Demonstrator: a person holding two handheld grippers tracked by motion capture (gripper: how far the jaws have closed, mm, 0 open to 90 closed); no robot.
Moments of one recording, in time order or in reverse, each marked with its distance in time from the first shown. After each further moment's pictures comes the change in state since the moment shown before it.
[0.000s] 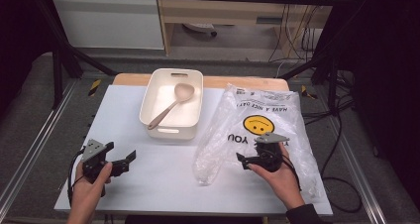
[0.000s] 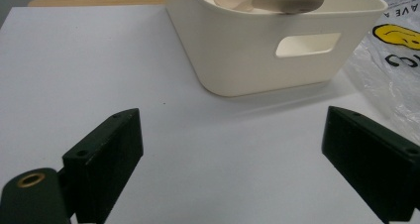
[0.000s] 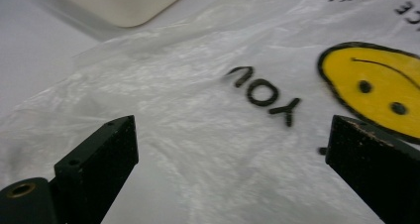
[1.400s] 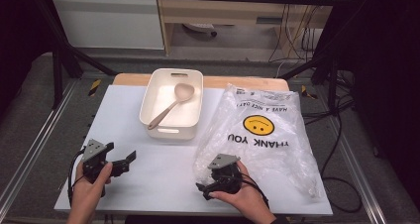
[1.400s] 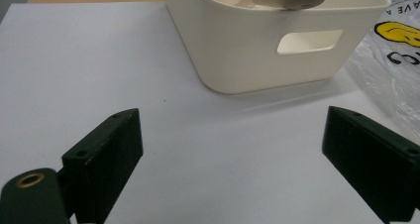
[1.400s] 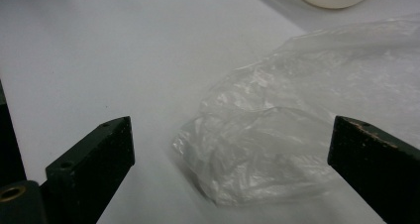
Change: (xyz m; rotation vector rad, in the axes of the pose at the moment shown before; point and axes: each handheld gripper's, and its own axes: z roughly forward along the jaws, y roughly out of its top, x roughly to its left) left arm 0.001 0.000 0.000 0.010 0.003 -0.001; right arm 0.116 -0.004 0.035 0.083 0.228 -0.224
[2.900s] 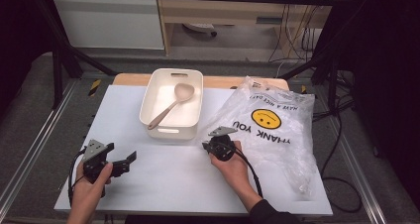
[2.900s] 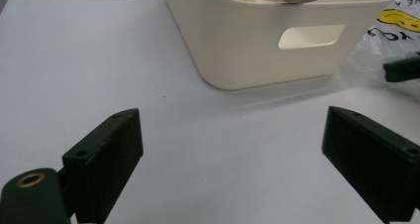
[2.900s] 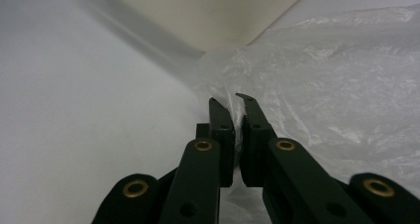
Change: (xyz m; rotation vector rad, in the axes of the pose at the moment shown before) left arm 0.000 -0.001 0.001 0.013 0.001 0.000; right arm -0.072 0.035 0.052 -0.068 -0.129 0.199
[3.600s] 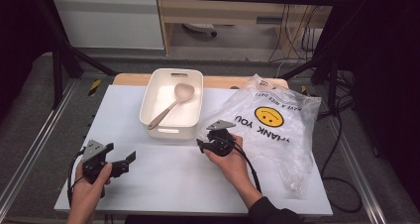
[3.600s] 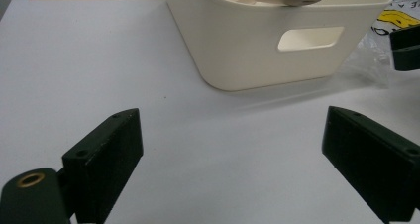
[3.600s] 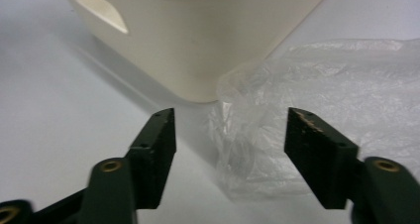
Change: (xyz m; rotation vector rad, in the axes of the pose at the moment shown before) left arm 0.000 0.000 -0.002 -0.006 0.001 -0.003; right arm 0.008 0.020 -0.013 -0.026 -0.055 -0.016
